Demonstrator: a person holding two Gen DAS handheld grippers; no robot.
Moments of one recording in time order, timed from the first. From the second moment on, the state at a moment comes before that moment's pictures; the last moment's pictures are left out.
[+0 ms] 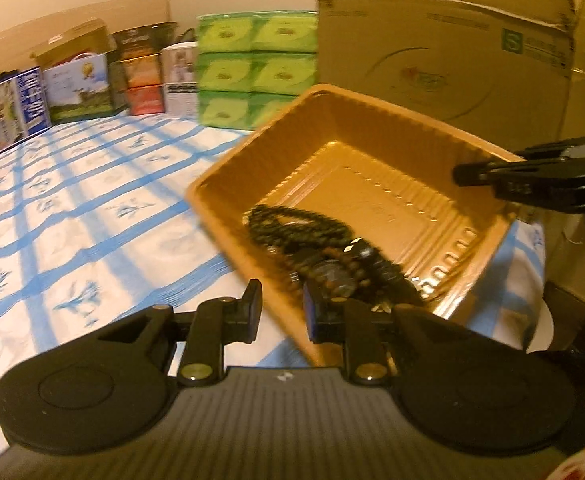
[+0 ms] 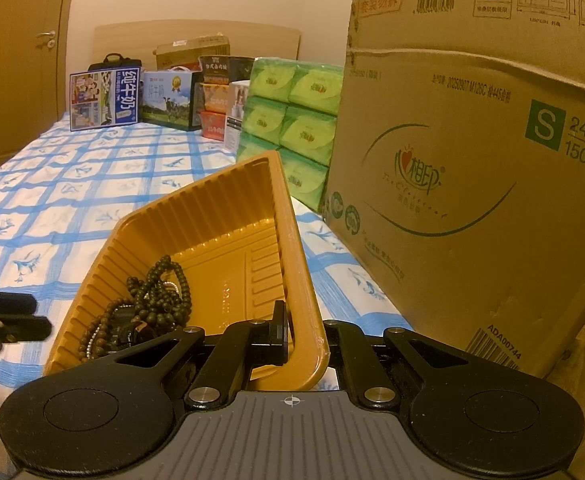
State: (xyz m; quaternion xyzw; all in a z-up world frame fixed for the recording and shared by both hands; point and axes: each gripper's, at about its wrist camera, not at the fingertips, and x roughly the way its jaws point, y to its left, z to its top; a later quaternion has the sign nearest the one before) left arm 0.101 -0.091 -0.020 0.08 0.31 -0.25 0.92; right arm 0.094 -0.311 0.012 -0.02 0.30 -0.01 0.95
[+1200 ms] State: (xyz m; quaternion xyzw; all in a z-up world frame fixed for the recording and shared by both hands) left arm 0.094 -0.001 -0.036 0.00 0.36 -0.12 0.92; right arm 0.096 -0.432 -0.044 0.28 0.29 0.04 0.91
